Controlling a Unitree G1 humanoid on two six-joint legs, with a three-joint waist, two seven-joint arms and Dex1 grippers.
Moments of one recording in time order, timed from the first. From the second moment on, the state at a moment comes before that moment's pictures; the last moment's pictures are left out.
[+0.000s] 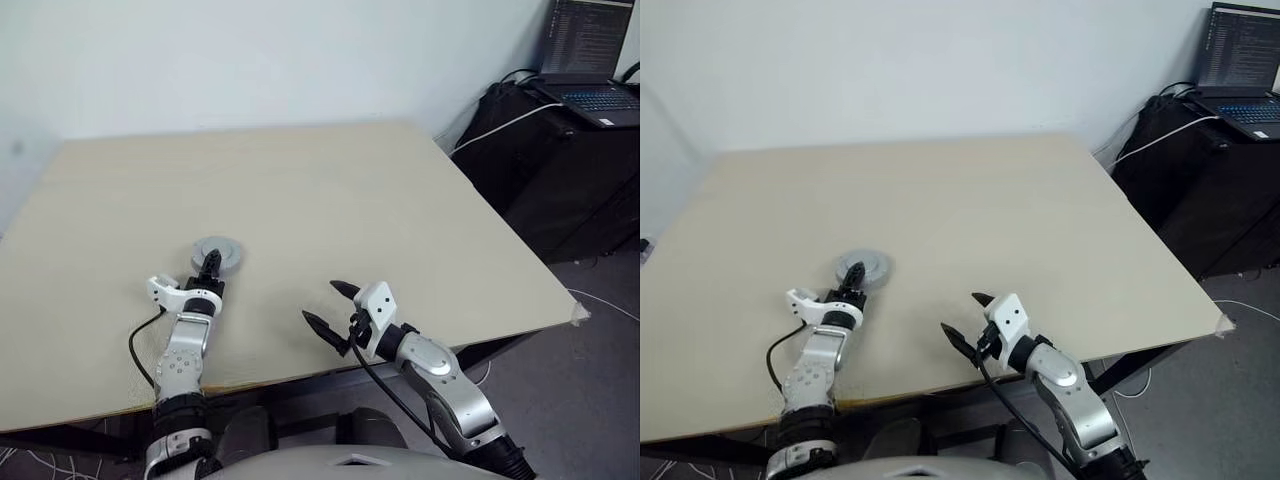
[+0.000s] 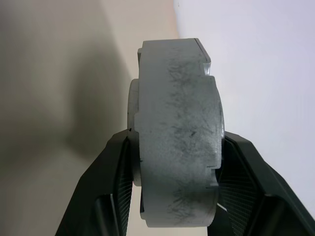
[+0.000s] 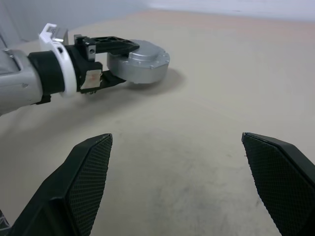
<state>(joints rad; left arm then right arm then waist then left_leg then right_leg) -0.16 -0.06 0.43 0.26 -1.09 0.30 -0.09 0.11 -0.29 0.32 -0.17 0.23 0.12 0.52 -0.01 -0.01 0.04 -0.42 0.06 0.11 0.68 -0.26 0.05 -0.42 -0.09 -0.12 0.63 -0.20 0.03</state>
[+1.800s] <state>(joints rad) 0.40 0.10 0.03 -0.16 -0.40 0.12 -0.21 0.14 -0.18 0.22 -0.11 0.19 0.14 0.43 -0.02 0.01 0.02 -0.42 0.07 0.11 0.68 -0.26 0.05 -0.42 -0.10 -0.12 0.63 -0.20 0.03</state>
